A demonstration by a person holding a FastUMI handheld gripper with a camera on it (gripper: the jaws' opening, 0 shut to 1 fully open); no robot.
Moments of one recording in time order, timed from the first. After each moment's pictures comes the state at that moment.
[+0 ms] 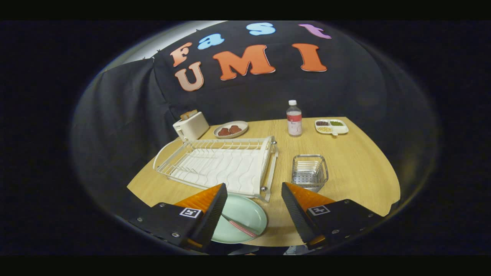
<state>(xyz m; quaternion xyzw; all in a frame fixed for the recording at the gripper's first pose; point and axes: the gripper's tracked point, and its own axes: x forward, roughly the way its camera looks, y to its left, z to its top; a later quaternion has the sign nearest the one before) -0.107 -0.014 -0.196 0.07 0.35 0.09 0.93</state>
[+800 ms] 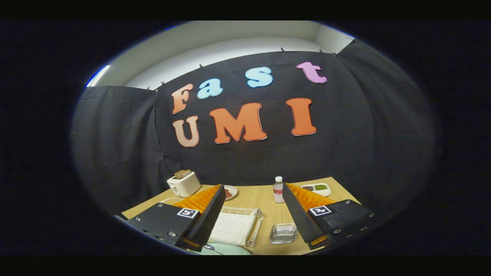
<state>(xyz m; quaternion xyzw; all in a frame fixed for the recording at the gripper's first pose) -0.016 -0.057 -0.041 0.07 0.13 0.04 0.99</state>
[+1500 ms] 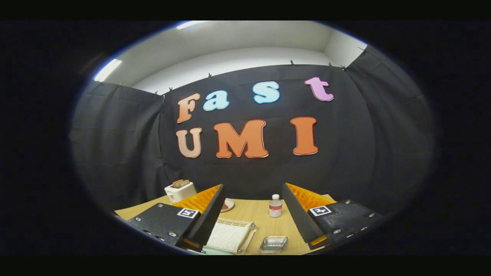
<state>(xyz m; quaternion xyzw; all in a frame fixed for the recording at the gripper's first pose) 0.001 -0.059 0.017 0.02 0.06 0.05 1.00</state>
